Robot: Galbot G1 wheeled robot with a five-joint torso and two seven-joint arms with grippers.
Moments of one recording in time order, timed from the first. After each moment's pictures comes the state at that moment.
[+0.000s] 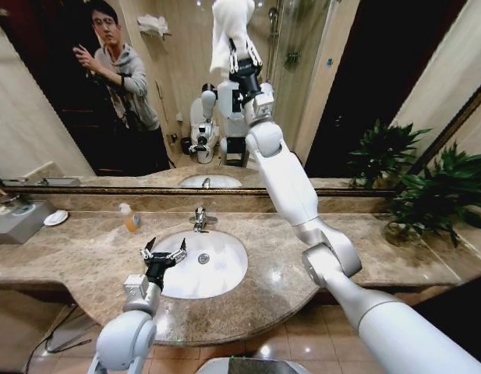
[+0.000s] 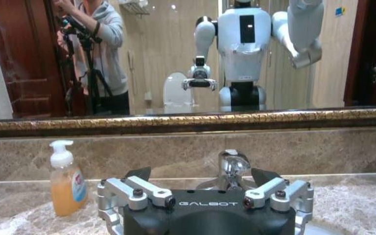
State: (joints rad) left arm 1.68 -1.40 -0.62 -2.34 -0.15 0.32 -0.09; right arm -0.01 1.61 0.11 1.19 0.06 0.30 0.12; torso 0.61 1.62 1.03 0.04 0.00
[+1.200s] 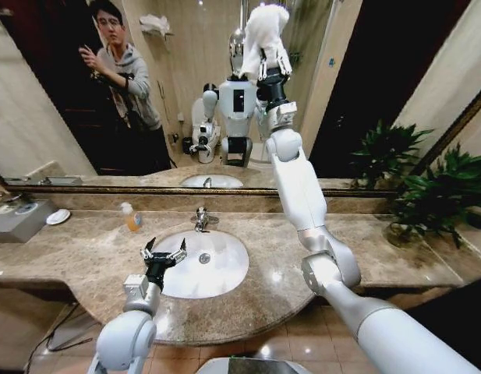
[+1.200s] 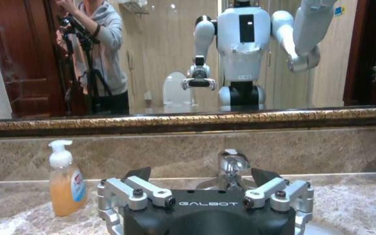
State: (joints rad) left arm 1.68 -1.40 -0.62 -2.34 -0.15 0.32 -0.09; right arm -0.07 1.61 0.25 1.25 -0.05 0.31 0.07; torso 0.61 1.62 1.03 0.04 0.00
